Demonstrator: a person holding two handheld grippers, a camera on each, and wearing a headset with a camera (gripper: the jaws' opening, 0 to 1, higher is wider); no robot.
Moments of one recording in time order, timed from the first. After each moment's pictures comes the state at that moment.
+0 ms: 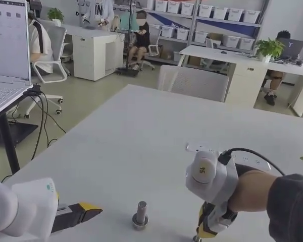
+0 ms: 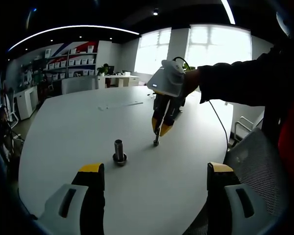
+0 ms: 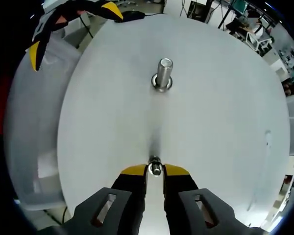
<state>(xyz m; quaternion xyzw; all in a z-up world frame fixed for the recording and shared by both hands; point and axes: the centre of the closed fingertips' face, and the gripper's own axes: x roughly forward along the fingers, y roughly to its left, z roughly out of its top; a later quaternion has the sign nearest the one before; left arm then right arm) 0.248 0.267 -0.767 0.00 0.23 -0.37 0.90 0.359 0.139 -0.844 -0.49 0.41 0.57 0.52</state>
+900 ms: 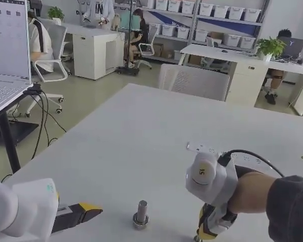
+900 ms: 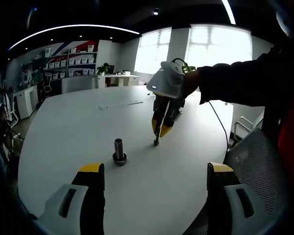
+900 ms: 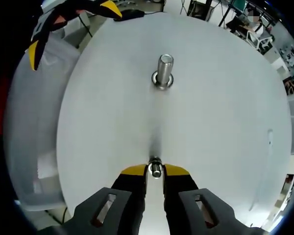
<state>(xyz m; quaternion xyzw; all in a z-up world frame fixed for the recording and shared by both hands) 0.248 0.267 -0.768 0.00 0.23 -0.37 0.90 0.357 0.136 -0.849 -0.49 0.42 0.57 0.51</state>
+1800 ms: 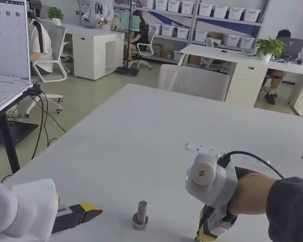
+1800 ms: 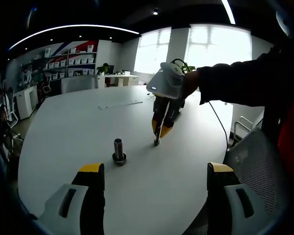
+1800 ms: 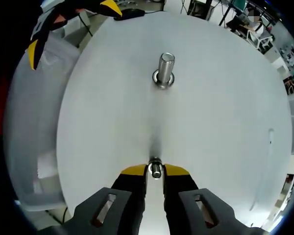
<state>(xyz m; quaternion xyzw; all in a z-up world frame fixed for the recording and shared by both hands) 0.248 0.268 -0.768 0.00 0.23 -0.37 0.90 0.358 0.136 -0.851 -0.49 0.42 0.57 0.51</state>
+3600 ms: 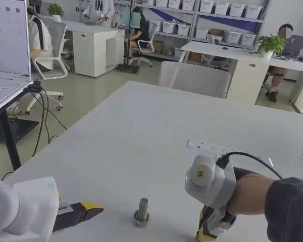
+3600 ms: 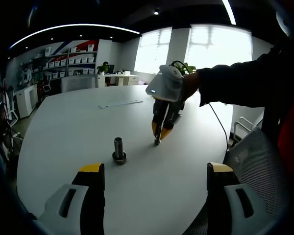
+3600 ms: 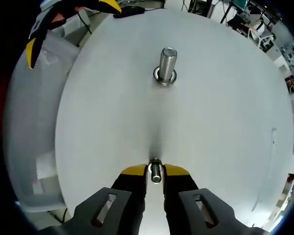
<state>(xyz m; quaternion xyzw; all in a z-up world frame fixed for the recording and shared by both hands) 0.248 0.268 -0.771 0.00 0.23 -0.37 0.90 0.357 0.136 -0.860 -0.49 0.43 0.57 0.51</state>
